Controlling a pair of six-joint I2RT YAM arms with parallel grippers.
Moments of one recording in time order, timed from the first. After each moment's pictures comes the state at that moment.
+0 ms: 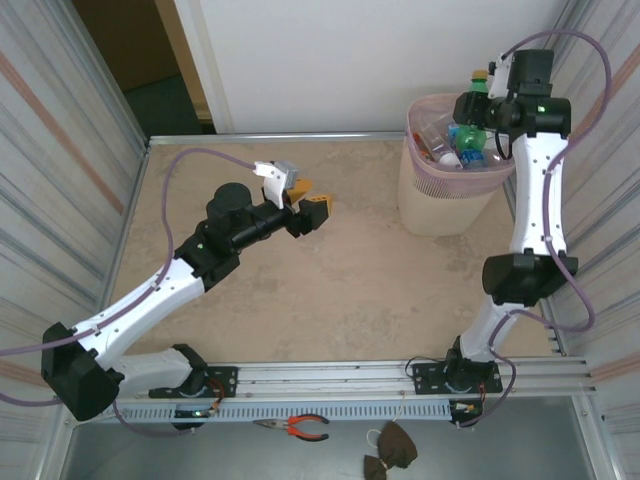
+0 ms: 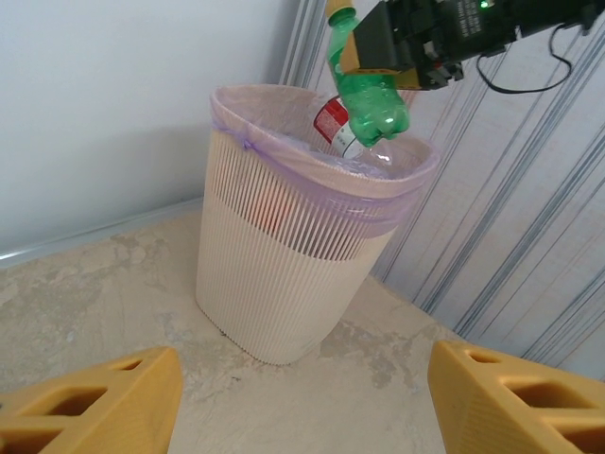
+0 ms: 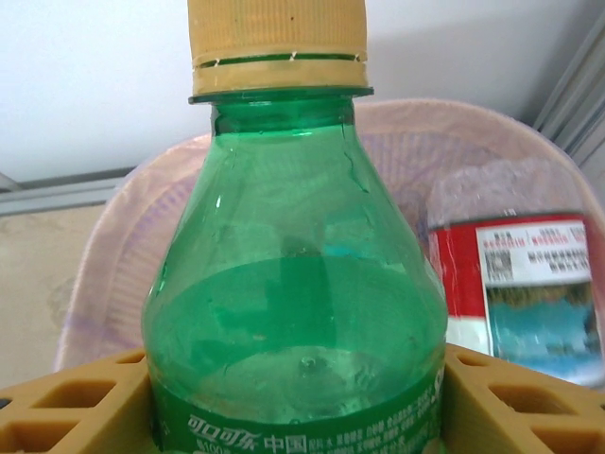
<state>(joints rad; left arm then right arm) -0.71 1.16 1.00 0.09 0.21 -0.26 -0.08 1.85 2.31 -1.13 -0.13 0.09</state>
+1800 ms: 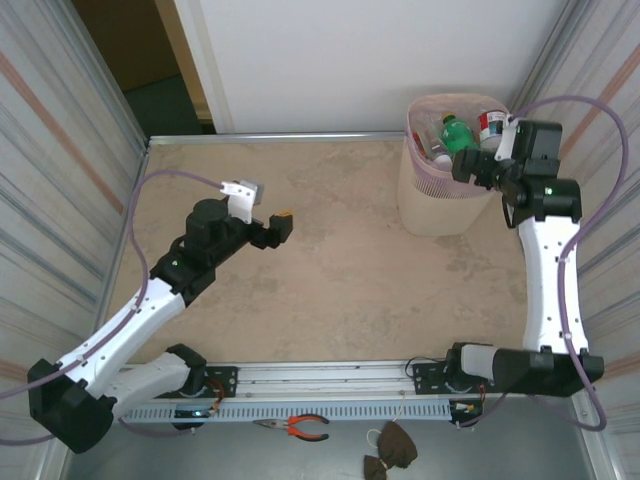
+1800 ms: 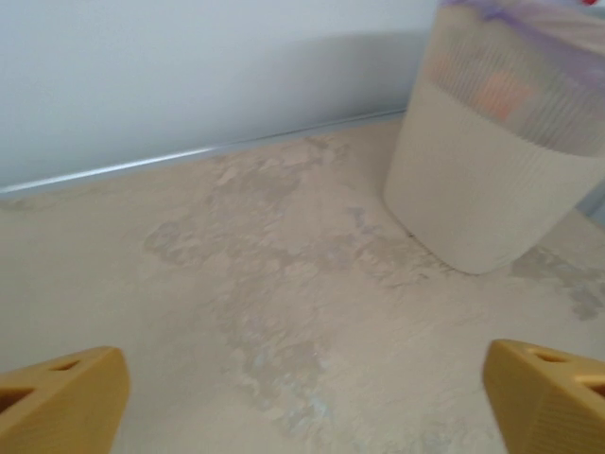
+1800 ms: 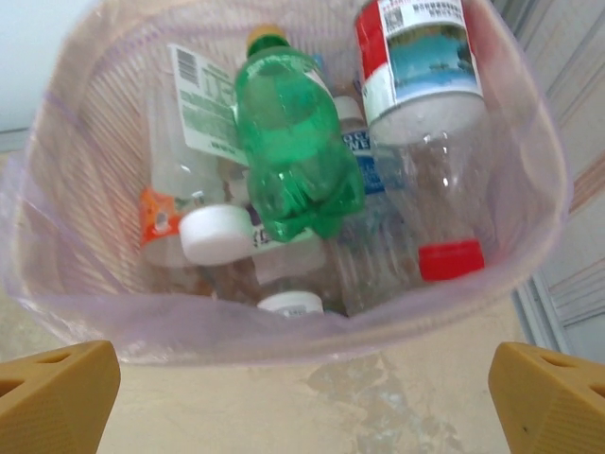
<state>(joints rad) -0.54 0.98 0.82 -0.15 0.01 -0.13 -0.07 1.23 1.54 -0.93 0.00 0.08</state>
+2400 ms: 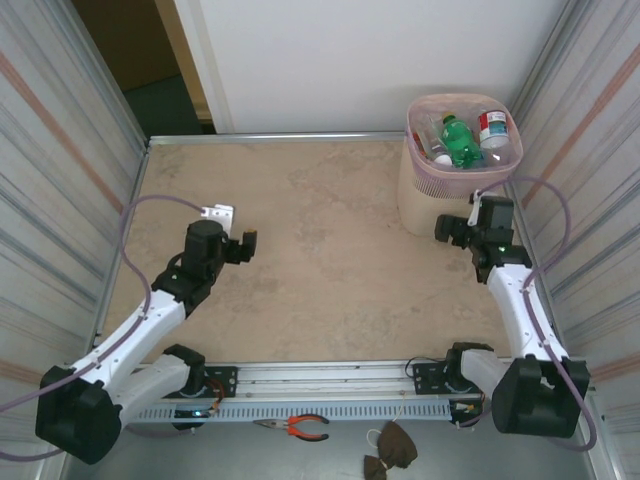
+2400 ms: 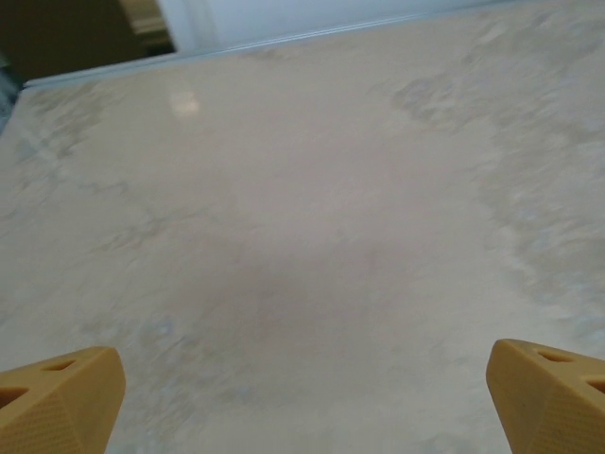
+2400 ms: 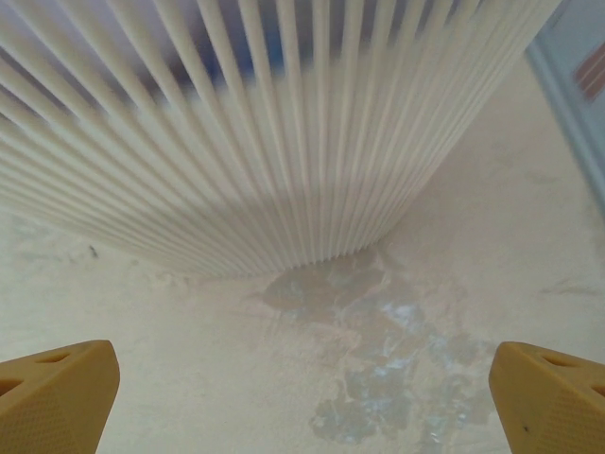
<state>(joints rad) -0.40 0.94 0.57 -0.16 -0.32 -0.04 -0.07 1.05 0.73 -0.42 0.03 0.10</state>
